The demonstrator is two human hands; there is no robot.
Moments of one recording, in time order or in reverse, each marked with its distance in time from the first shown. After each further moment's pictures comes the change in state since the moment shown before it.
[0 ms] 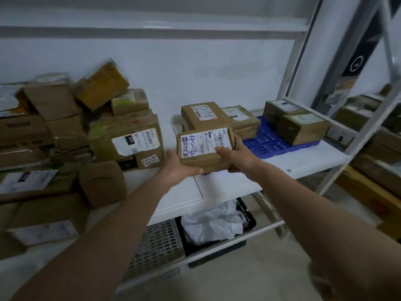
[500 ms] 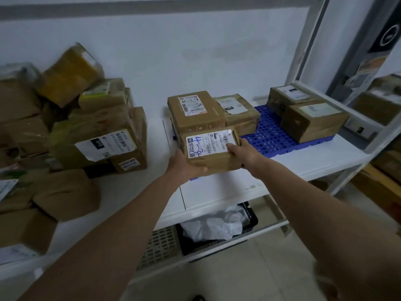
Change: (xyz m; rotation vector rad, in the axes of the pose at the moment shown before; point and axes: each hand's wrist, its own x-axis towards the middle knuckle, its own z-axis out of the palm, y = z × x) left_hand 0.096 0.013 0.090 0.114 0.012 -0.101; right_hand 0.103 0.047 -0.066 0.048 0.045 0.177
